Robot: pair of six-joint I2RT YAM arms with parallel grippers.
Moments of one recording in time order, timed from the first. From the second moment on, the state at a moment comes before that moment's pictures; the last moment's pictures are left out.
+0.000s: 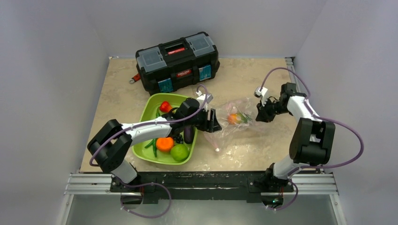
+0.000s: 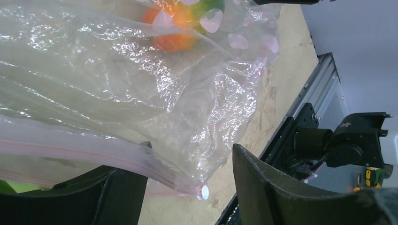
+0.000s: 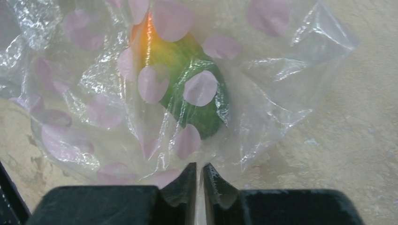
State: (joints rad) left arm -0.83 1.58 0.89 0.14 0.26 -0.61; right arm -0.18 1.58 1.05 -0.81 -0.69 -0.99
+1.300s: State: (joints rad) left arm -0.82 1.69 0.99 0.13 0.39 -0.62; right arm 0.04 1.71 1.09 -0.75 -0.54 -1.61
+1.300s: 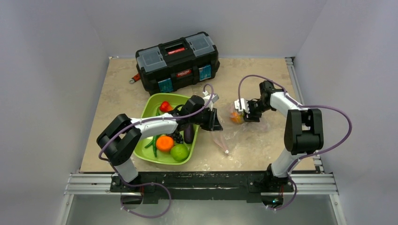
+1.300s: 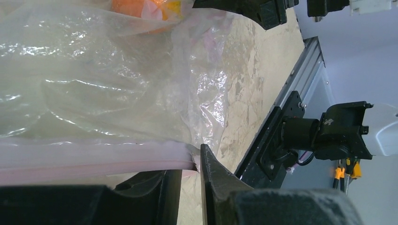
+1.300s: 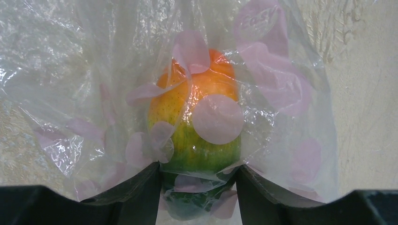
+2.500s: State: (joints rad) left arm -1.05 1.14 0.67 0.01 0.06 -0.12; right arm 0.06 1.71 1.09 -0.86 -0.60 -1.61
